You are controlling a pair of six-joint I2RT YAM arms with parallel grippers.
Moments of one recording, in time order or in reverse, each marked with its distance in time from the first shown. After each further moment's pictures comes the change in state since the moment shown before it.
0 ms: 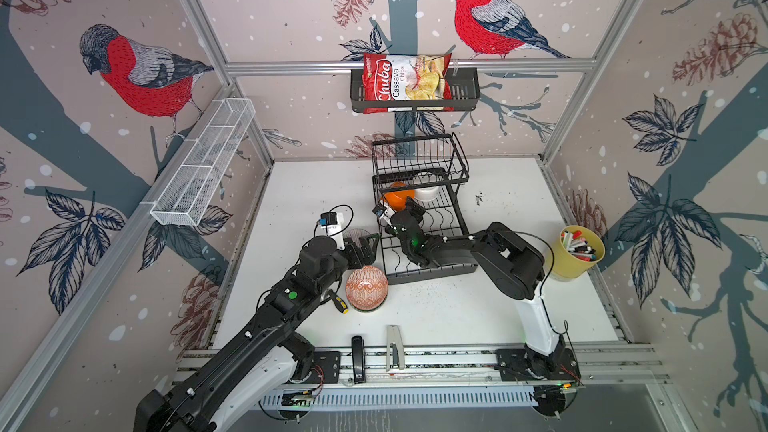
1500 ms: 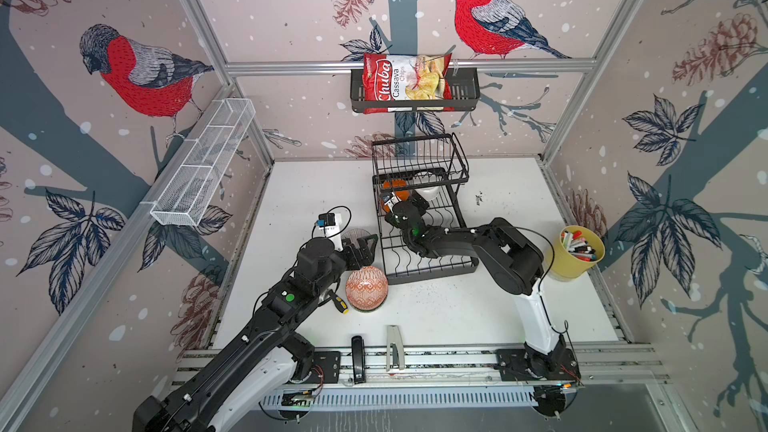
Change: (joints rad) left arm 0.004 -0.028 0.000 -0.029 -0.002 0.006; right arm -0.057 0.028 0.094 -0.061 -0.016 0.187
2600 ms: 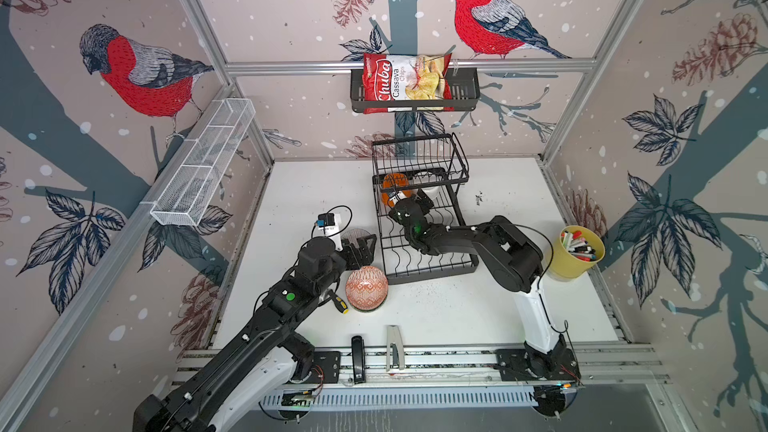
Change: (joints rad) left arm 0.001 0.007 0.005 -0.016 -0.021 0.000; right arm -0.018 -0.003 -0.007 0.004 0.035 0.074
